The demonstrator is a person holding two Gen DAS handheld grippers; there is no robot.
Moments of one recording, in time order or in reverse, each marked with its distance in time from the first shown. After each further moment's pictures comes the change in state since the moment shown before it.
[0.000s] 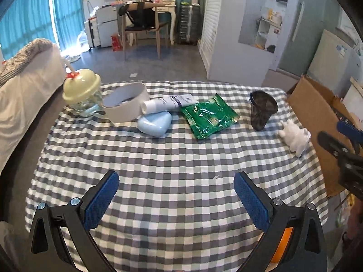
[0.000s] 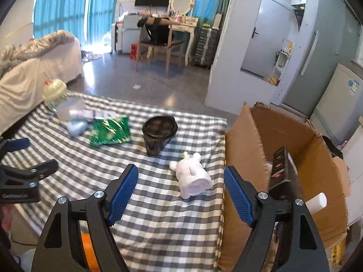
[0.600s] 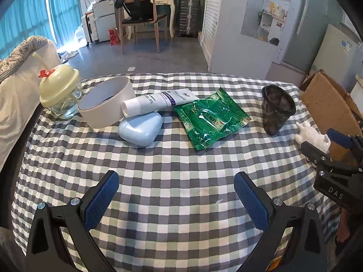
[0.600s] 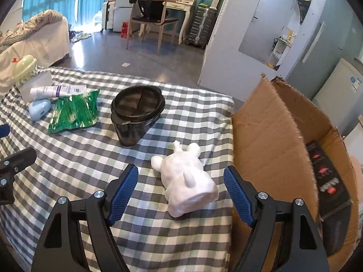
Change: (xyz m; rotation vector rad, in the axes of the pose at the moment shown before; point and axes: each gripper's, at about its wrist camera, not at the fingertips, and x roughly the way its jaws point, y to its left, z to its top) left arm 0.048 -0.011 0.016 0.003 0.048 0.022; right arm 0.078 -0.004 0.000 -0.023 0.128 -0.036
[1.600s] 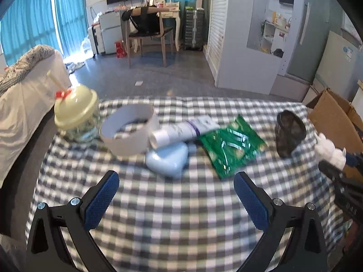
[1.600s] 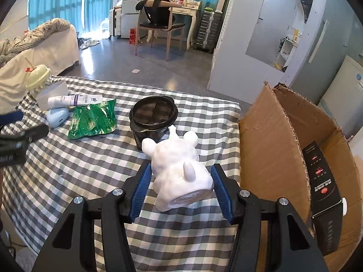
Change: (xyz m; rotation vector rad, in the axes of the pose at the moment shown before) left arm -0.012 0.035 0.025 0.008 -0.121 0.019; right arm -0.026 -0.003 0.005 0.018 -0.034 0.083
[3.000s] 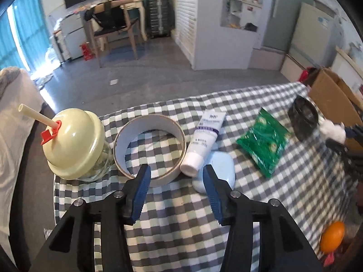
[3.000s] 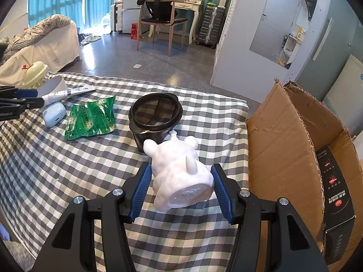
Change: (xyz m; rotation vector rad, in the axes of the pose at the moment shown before) left arm 0.035 0.069 0.031 0.232 0.137 -0.147; right arm 0.015 0.005 0.004 -0.008 0.034 0.006
